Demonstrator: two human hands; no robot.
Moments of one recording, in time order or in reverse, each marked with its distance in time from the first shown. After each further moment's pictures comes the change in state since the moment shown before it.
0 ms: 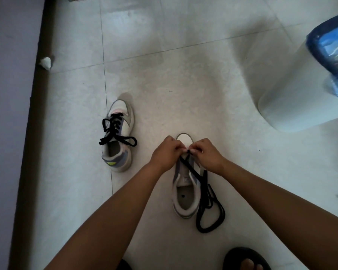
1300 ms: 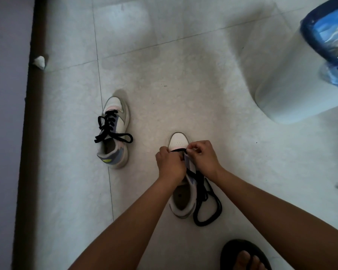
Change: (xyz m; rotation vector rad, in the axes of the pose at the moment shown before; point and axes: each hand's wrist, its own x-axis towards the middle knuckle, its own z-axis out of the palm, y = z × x) left_hand -0.033 0.033 0.039 0.110 0.098 -0.327; right_hand -0.014 0.025 0.029 0.274 0.279 0.107
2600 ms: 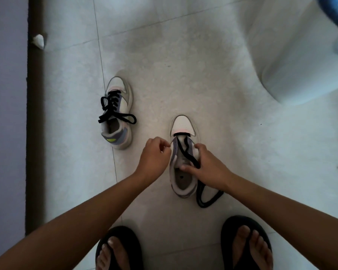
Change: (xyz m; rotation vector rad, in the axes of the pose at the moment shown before) left_hand -0.042 -0.047 -0.039 -0.311 0.007 -0.008; right_hand -0.078 -0.001 -0.010 -0.406 -0.354 0.076
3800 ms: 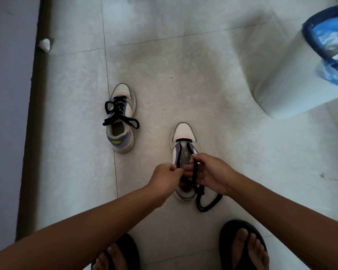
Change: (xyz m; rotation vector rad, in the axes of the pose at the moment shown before) left_hand -0.049 0.007 0.003 -0.395 -0.256 -0.309; right_hand -0.031 -0.056 -0.017 1.040 -0.193 0.390
